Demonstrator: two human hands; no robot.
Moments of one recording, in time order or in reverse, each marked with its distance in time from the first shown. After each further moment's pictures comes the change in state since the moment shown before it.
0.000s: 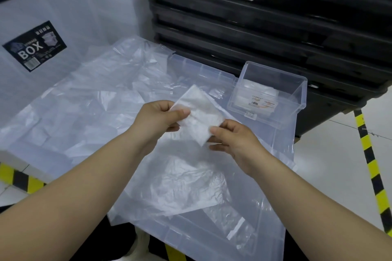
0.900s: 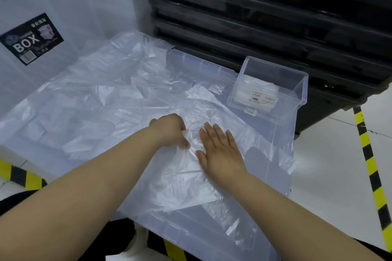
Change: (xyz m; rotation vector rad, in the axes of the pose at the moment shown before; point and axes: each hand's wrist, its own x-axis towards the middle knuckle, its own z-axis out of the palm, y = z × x) left_hand 0.024 -0.020 0.018 1.188 -0.274 -0.108; right_hand 0.002 0.052 0.015 -1.464 -0.058 -0.261
